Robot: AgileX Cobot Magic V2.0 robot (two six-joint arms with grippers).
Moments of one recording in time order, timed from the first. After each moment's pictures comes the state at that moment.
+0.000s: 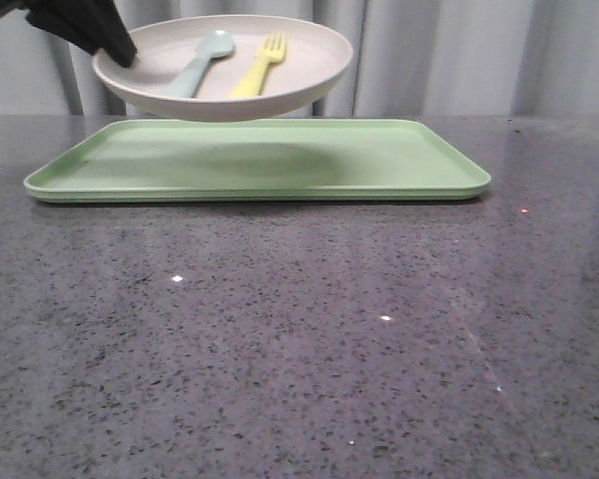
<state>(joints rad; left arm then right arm) -0.16 1.84 -1.72 -0.53 1.04 0.11 0.07 0.69 -0.72 -0.03 0.57 0.14</state>
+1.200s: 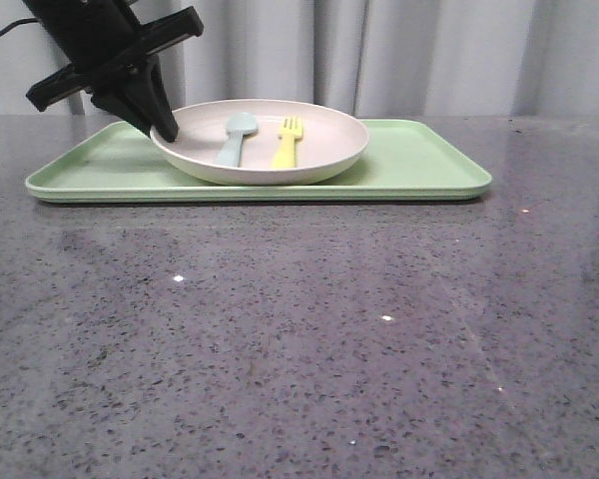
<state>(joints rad) -0.21 2.02 -1.79 -0.45 1.00 -0.07 0.07 0.69 -0.72 -0.03 0.57 0.14</state>
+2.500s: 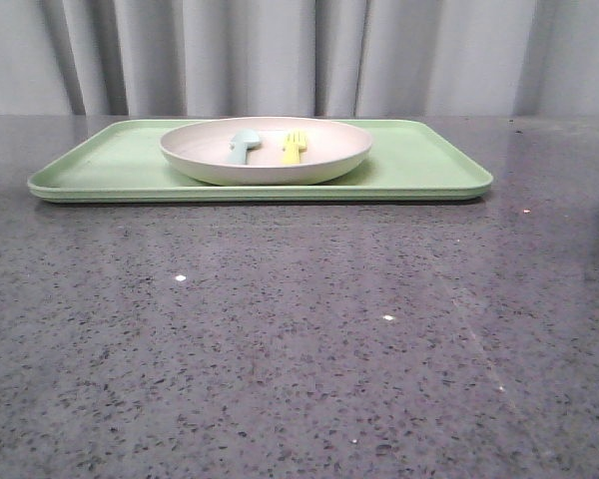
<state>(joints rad) -0.21 1.39 -1.36 -0.18 0.89 -0.10 0.32 1.08 -1.10 -0.03 0.75 0.14</state>
